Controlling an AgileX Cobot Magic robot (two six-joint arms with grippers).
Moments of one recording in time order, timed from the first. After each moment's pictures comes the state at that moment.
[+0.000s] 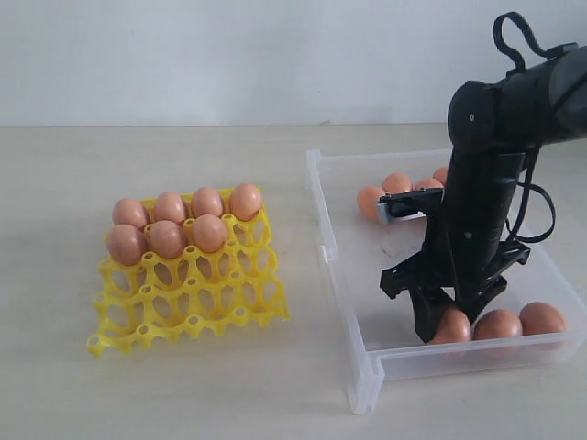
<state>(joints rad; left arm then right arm) -0.12 0.00 0.00 -0.39 0.02 0.19 0.36 1.98 -1.21 0.17 1.06 -0.17</state>
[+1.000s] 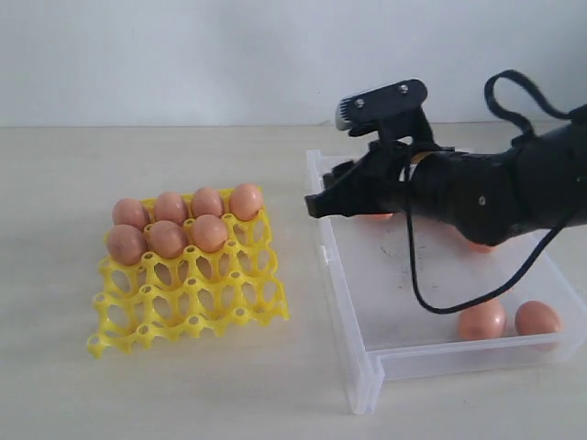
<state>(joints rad) -0.12 0.00 0.00 -0.39 0.02 0.19 0.56 1.78 -0.87 0.13 -0.33 -0.14</state>
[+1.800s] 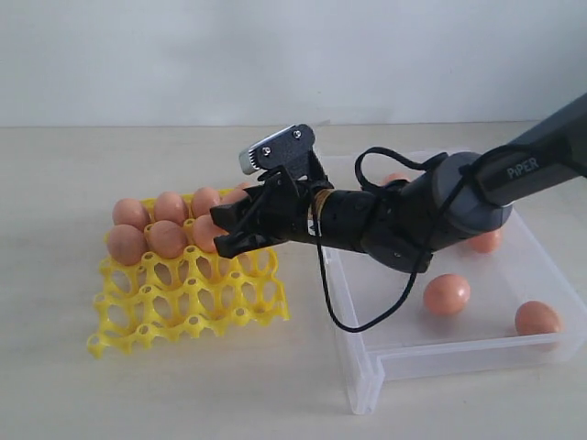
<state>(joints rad) -0.12 0.00 0.00 -0.39 0.02 0.19 0.62 2.12 -1.10 -0.54 -0.64 0.44</state>
